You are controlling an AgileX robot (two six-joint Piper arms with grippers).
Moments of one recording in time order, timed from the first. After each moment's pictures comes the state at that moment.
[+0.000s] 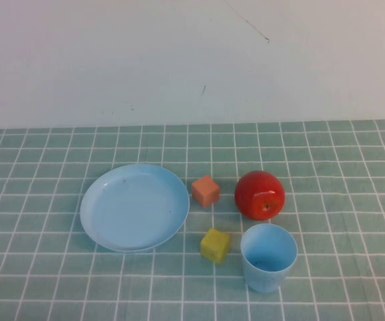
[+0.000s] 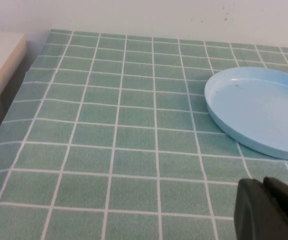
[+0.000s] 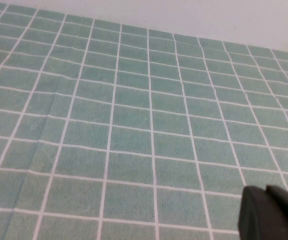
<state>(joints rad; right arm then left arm) -0.10 -0.01 0.03 -0.02 0.42 -0.18 -0.01 -0.01 0.02 -0.13 0.38 -0.04</state>
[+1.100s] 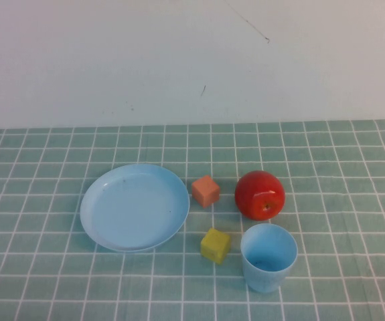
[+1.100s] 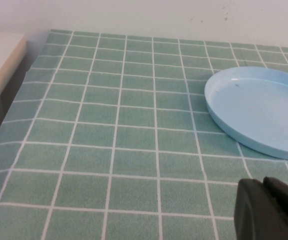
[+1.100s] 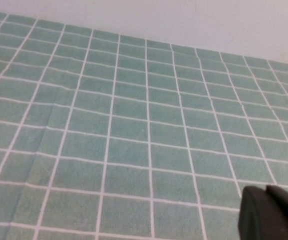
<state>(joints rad) -0.10 -0.01 0.03 -0.02 0.39 -0.19 -0.01 -0.01 0.02 -0.13 0.38 -0.04</state>
